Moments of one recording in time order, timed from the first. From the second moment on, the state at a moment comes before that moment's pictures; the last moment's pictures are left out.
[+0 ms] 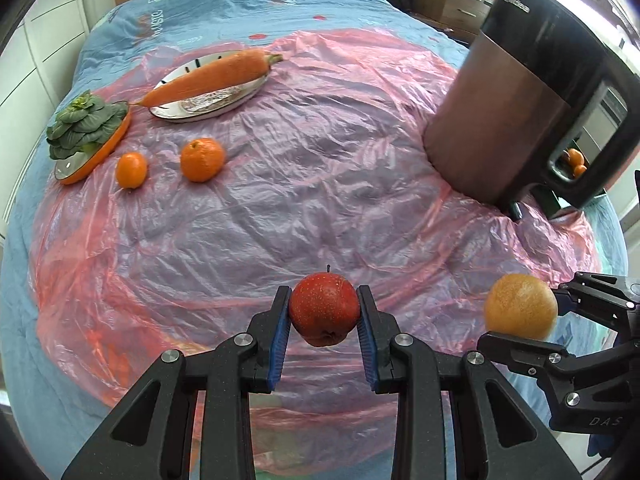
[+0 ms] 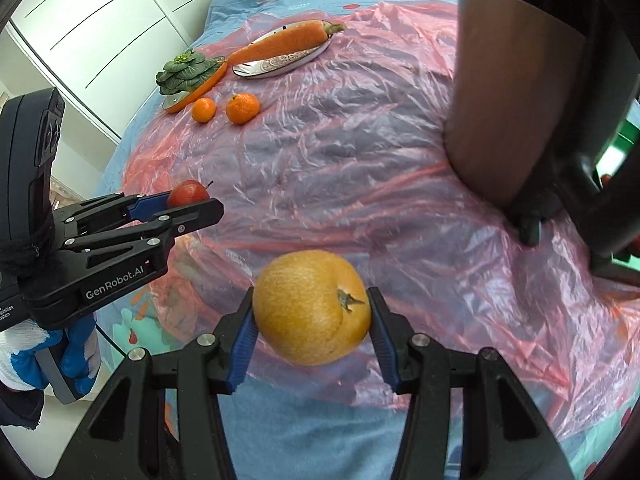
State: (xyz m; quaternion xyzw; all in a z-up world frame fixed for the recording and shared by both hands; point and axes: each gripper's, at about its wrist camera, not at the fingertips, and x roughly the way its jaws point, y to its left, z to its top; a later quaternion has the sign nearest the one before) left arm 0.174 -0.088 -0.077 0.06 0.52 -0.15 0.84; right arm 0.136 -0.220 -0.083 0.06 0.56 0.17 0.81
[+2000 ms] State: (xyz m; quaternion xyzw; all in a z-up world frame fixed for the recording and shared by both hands) left arm 0.271 -0.489 -0.111 0.13 0.50 -0.24 0.82; right arm 0.201 -0.588 -0.101 0.10 0.50 -0.04 0.86
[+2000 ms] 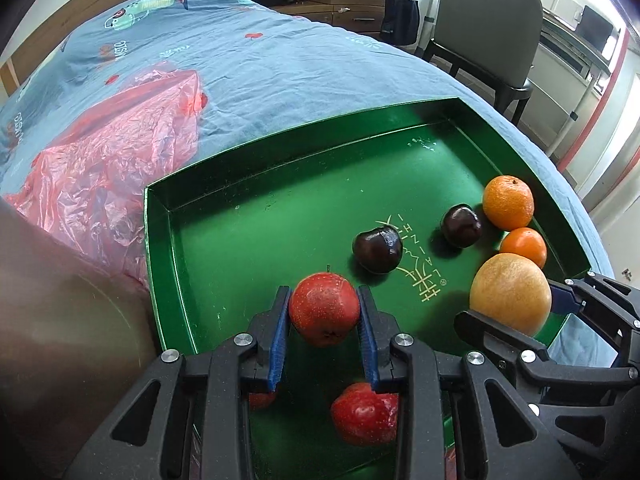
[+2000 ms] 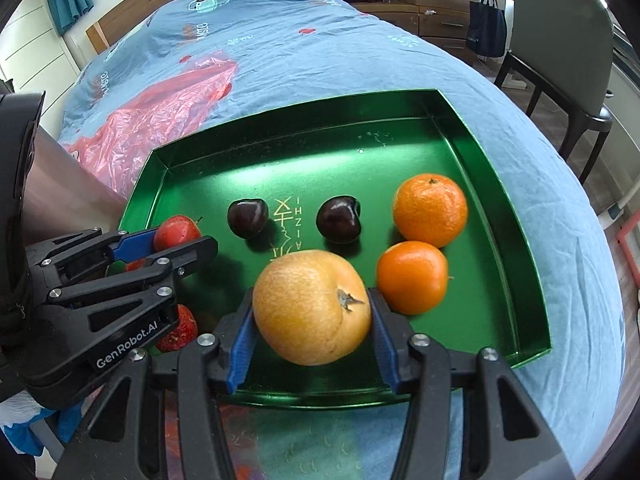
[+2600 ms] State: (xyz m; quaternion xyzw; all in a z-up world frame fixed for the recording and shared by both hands) left arm 0.274 -0.494 -0.114 0.14 0.50 -0.24 0.82; right arm 0.201 -0.585 -0.103 0.08 0.50 -0.07 0.86
